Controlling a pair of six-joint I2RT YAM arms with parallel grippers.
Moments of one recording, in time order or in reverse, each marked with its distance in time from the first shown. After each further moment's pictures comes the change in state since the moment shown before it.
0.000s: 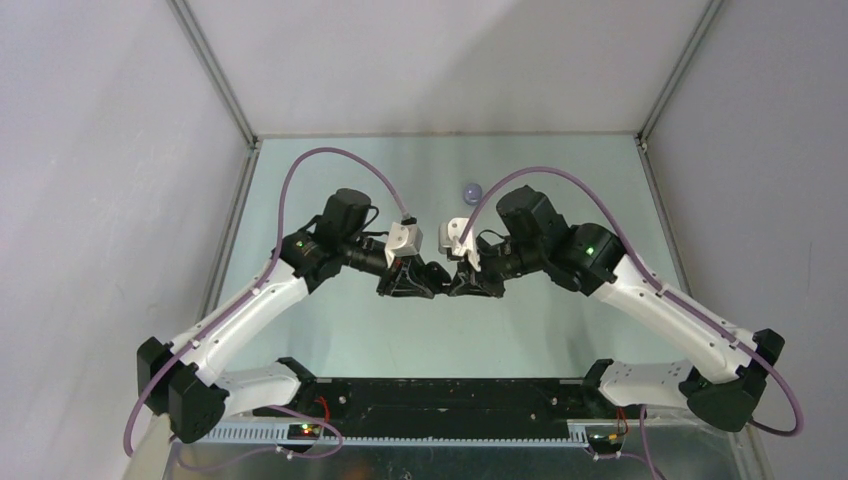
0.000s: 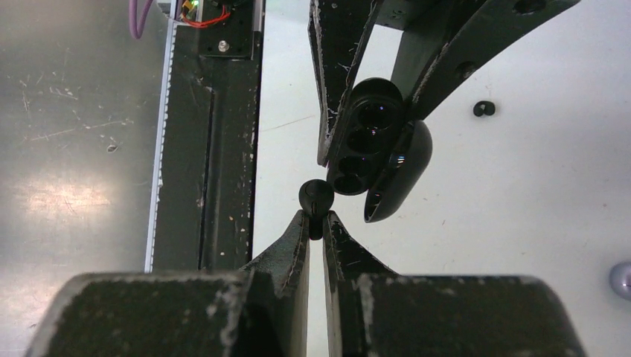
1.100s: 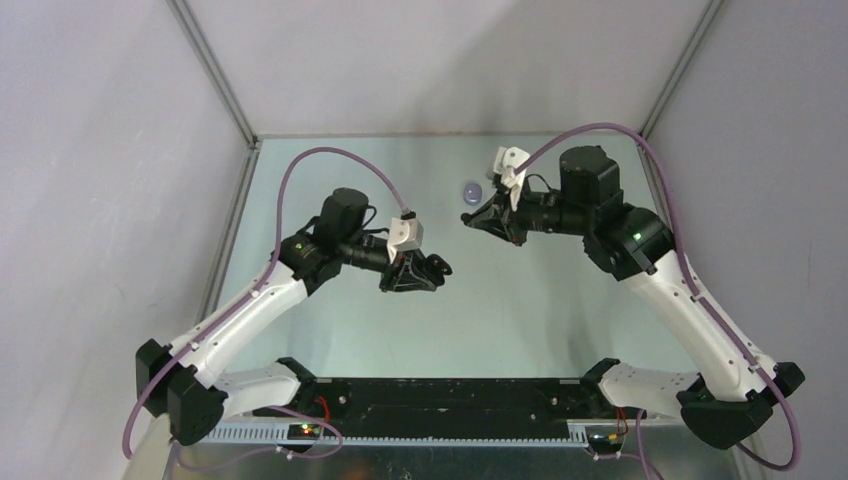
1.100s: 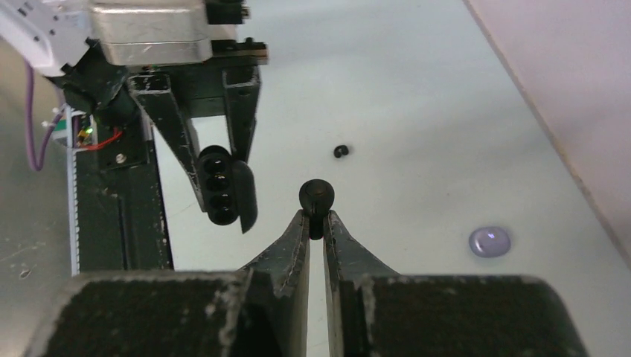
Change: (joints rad) left arm 0.000 -0.013 -0.019 0.093 -0.090 -0.081; right arm -0.270 -0.049 0.106 0.174 0.022 0.137
